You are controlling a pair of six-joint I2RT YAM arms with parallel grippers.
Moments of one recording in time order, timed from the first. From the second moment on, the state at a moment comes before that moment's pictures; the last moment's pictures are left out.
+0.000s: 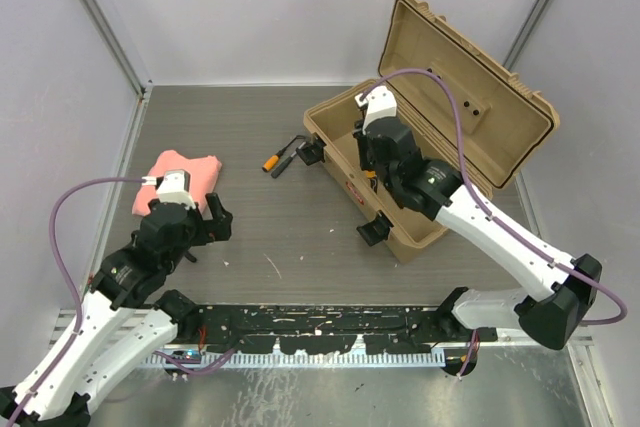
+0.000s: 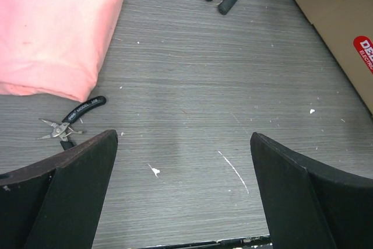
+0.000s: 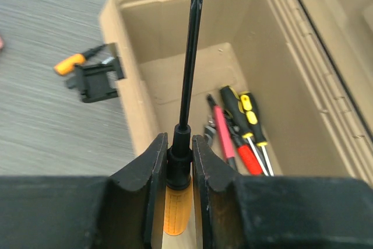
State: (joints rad) left arm -0.57 0.54 0.74 -0.75 -0.36 -0.49; right arm 0.77 1.24 1.25 -0.43 0.48 0.15
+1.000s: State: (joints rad) left arm -0.57 0.51 0.71 -0.73 -0.35 -0.43; right arm 0.55 1.48 1.18 -0.58 0.59 -0.03
